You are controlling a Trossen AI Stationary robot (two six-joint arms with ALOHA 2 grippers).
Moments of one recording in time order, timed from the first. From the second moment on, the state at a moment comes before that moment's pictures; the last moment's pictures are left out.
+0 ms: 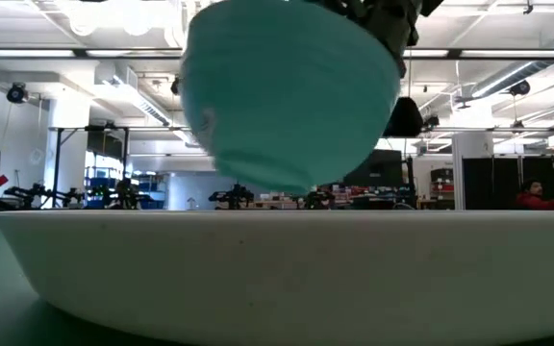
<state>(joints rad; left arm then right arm) -0.46 1.01 1.02 -0.43 -0.23 -0.83 0.20 1.91 1.30 -0.58 -0.13 0.94</state>
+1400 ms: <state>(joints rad) -0.53 0.91 1.01 -0.46 -0.28 -0.67 0.38 1.94 1.39 -0.75 0.05 1.21</state>
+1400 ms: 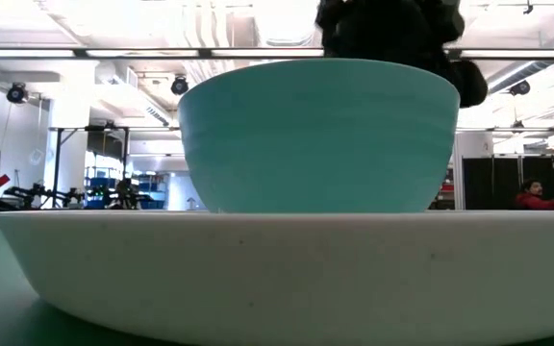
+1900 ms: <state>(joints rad) -0.51 0.95 1.01 -0.53 -0.32 -0.52 0.37 1.72 1.39 -1.35 0.18 1.28</state>
